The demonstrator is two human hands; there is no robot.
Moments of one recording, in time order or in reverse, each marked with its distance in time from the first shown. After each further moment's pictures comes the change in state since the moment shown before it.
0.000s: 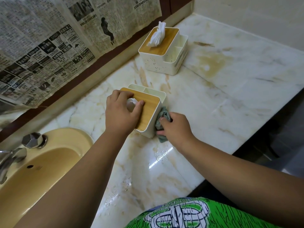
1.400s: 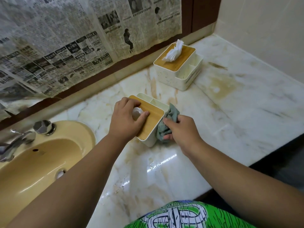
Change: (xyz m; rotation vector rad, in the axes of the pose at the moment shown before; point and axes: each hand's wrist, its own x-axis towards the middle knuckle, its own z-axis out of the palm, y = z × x) left_hand 0.000 0.000 0.000 0.023 -0.014 -0.024; right_hand 0.026 -0.034 -0.027 0.048 -0.099 -0.008
